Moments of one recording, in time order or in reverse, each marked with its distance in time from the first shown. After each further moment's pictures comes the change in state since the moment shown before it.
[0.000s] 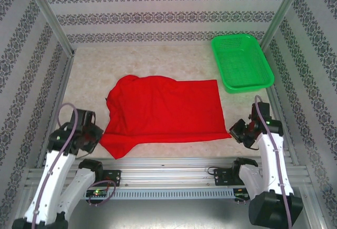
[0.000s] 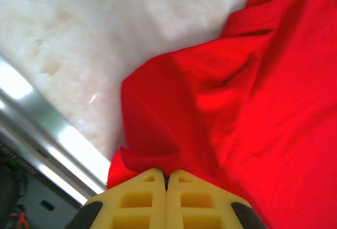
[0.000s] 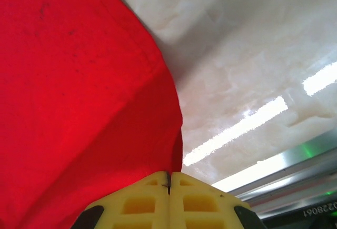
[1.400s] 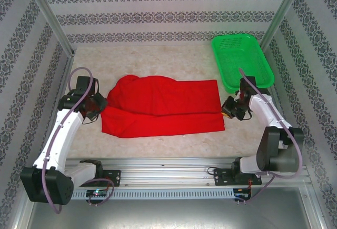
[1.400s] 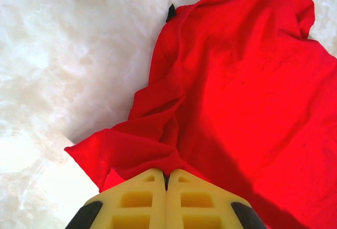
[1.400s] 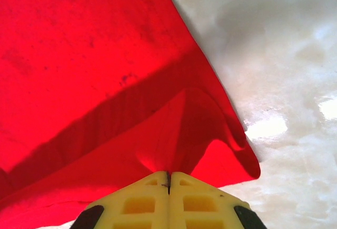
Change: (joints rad) left arm 0.103 0.412 0.190 0.299 0.002 0.321; right arm 0.120 0.565 0.252 0.271 -0.044 -0.108
